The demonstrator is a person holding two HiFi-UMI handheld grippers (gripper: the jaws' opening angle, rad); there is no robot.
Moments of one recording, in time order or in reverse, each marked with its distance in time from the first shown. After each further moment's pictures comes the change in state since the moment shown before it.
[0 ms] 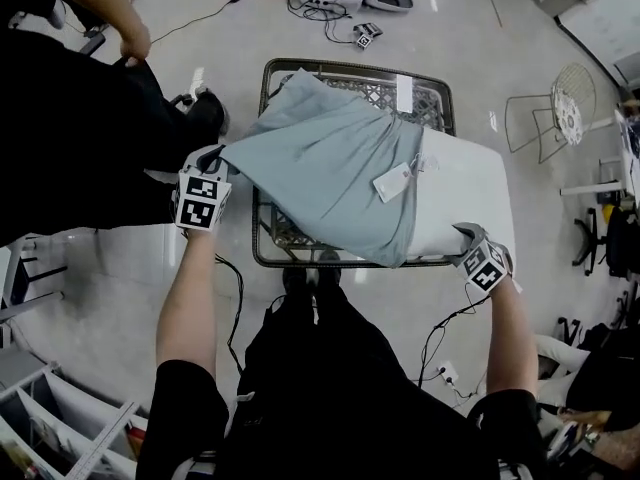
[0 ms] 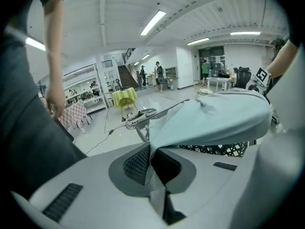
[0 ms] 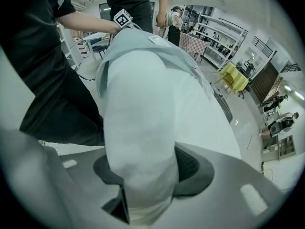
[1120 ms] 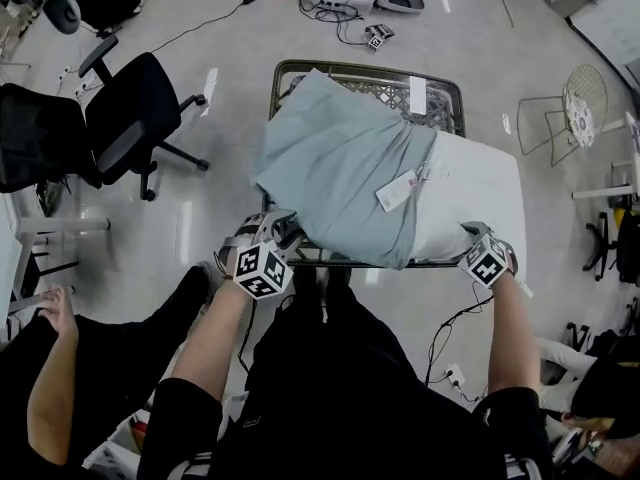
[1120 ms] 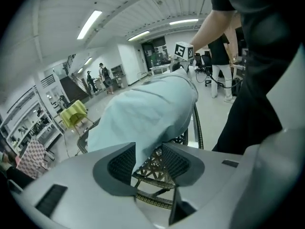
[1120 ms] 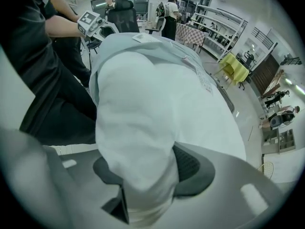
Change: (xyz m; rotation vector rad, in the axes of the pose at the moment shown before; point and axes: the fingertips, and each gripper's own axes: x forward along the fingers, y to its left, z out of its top) left arm -0.043 -0.219 -0.054 0.511 0.013 -0.419; right arm 0.015 -0.007 -0.014 0.048 0.097 0.016
